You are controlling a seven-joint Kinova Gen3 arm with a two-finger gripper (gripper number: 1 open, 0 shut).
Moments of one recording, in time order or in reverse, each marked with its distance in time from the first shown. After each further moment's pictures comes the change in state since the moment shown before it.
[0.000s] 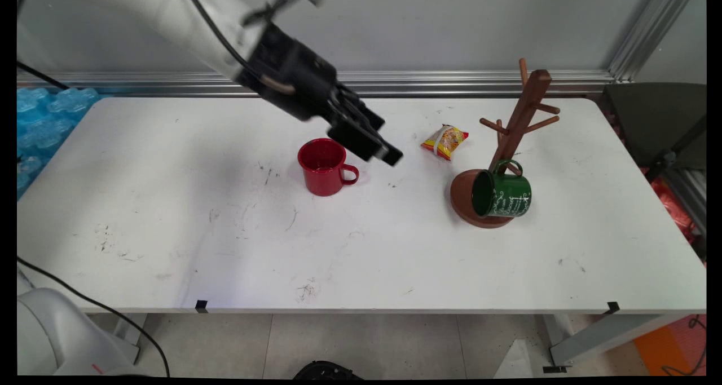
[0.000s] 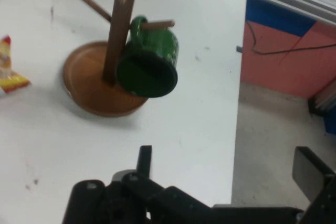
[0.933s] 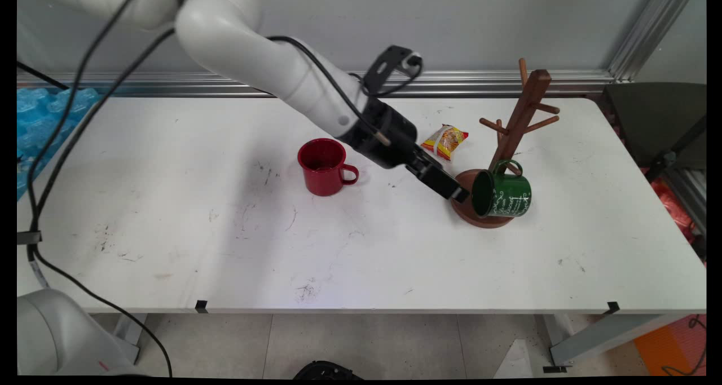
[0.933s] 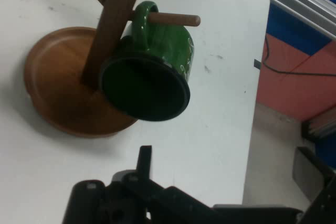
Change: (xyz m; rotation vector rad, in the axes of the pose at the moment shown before) arm 0.005 -0.013 0.139 -0.021 -0.015 -0.150
